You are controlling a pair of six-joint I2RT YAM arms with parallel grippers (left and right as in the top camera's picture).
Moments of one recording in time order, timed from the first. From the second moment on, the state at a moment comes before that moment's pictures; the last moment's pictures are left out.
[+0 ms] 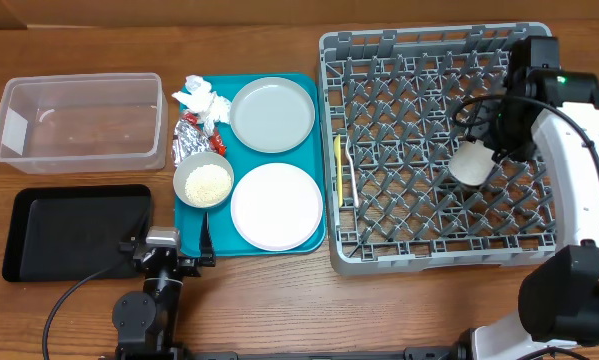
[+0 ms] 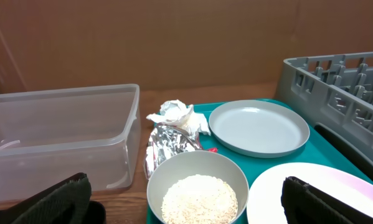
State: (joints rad) left arm 0.02 0.02 0.01 -0.07 0.08 0.04; right arm -0.10 1.74 1.60 -1.18 0.05 0.33
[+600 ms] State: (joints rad) left arm 0.02 0.02 0.01 -0.07 0.08 0.04; right arm 0.20 1.33 1.59 -1.03 -0.22 0.32
